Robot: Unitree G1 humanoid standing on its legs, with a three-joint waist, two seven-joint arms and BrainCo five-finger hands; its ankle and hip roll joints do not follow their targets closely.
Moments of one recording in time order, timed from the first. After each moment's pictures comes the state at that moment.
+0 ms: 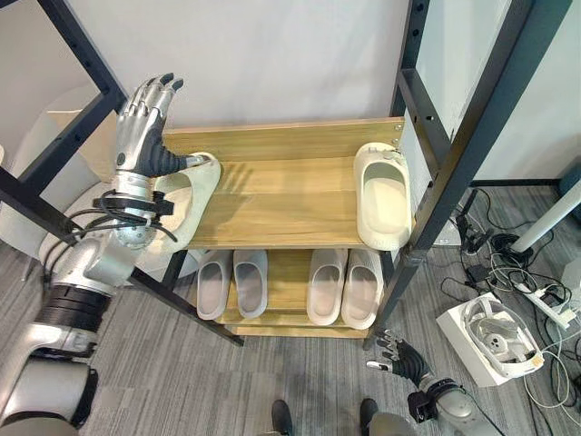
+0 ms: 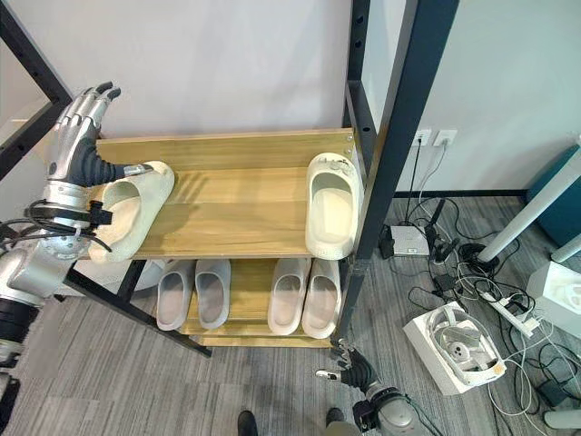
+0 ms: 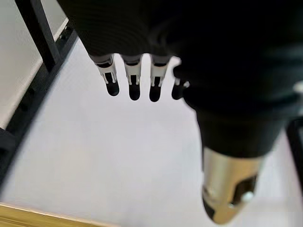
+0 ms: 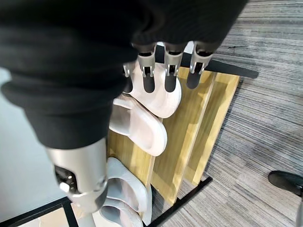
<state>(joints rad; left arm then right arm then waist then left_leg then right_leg) -0.56 0.89 -0.20 0.32 0.48 -0.18 0.46 0.15 -0.41 0.41 0.47 0.32 -0.15 0.08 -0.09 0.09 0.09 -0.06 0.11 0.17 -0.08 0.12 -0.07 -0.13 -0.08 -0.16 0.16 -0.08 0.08</state>
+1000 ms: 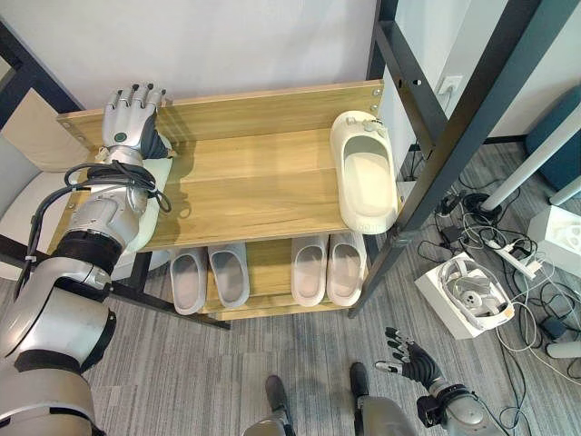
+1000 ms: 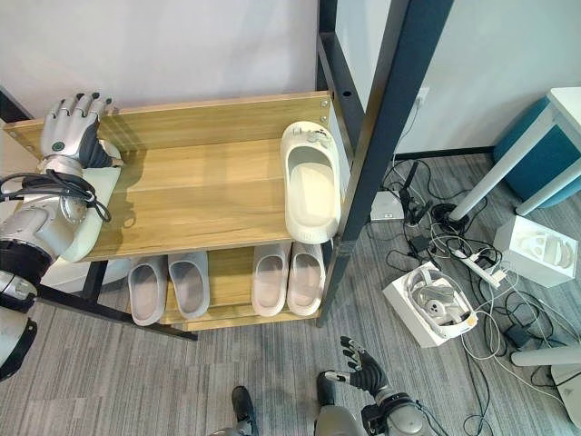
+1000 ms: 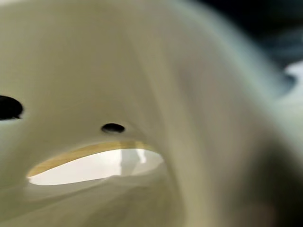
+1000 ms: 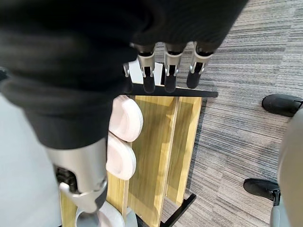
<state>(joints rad) -1.00 0.85 -0.55 0.86 0.60 0.03 0.43 0.18 -0.44 0.38 0.42 0.31 -0.16 0.04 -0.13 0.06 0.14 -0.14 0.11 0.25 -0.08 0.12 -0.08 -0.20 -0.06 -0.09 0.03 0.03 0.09</state>
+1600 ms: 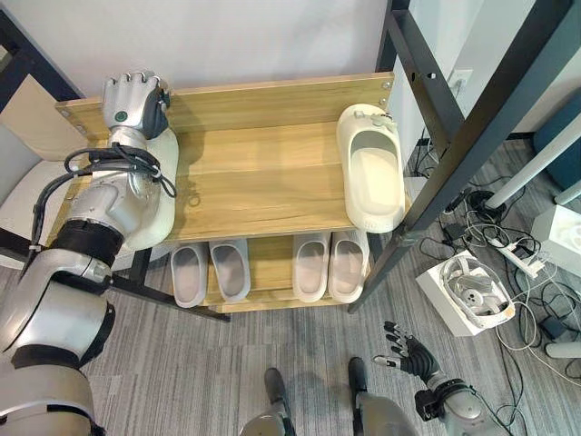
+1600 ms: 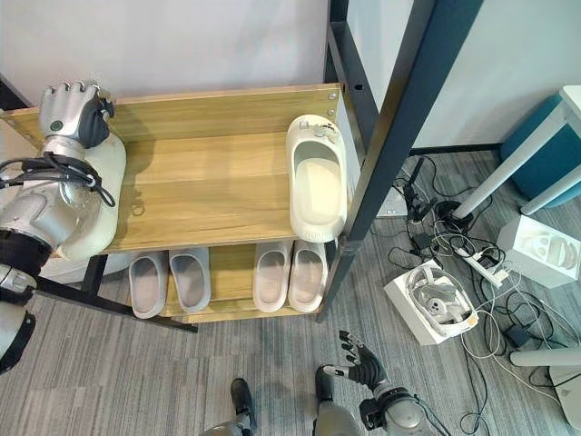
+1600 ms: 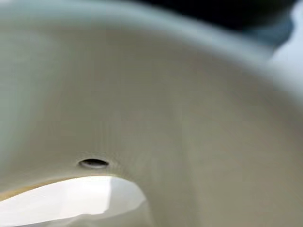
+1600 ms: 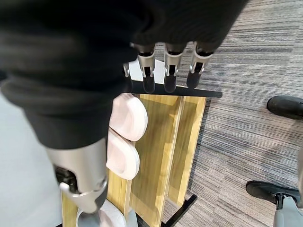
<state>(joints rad) -0.93 0.87 -0.47 0.64 0.57 0.02 0.45 0.16 -0.44 0.38 0.42 0.31 -0.17 0.03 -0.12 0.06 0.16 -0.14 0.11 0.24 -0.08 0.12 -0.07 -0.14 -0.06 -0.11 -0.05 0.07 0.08</state>
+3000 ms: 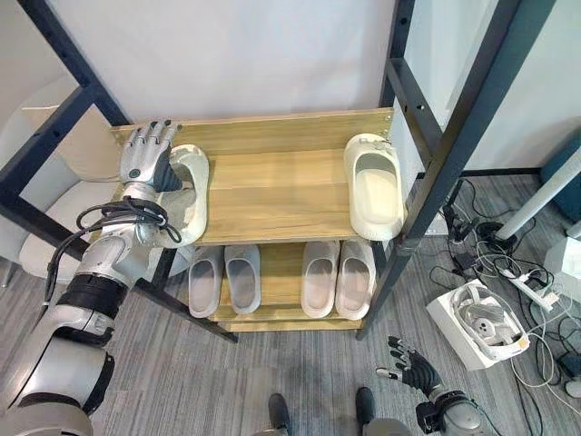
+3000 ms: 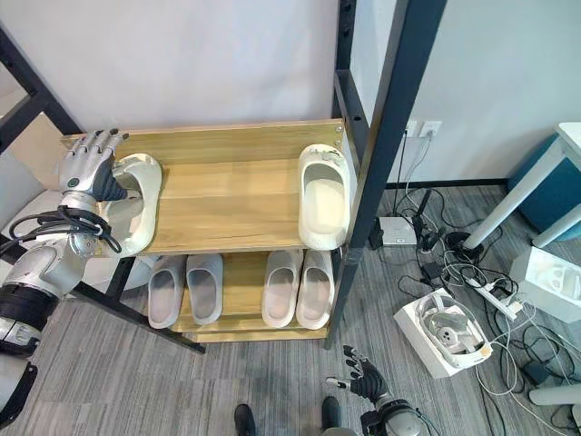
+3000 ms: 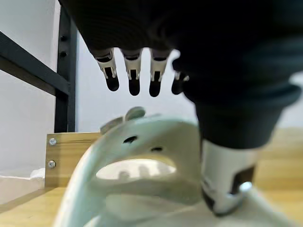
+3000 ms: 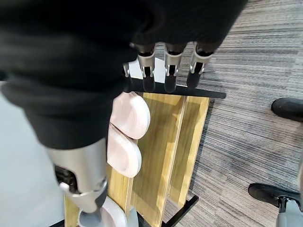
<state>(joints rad) -0.71 0.82 -0.35 0.58 0.65 0.06 0.35 0.20 -0.40 0.34 0.46 0.28 -0.12 0.04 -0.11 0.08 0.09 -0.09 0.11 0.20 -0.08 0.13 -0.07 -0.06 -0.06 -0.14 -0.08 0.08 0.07</state>
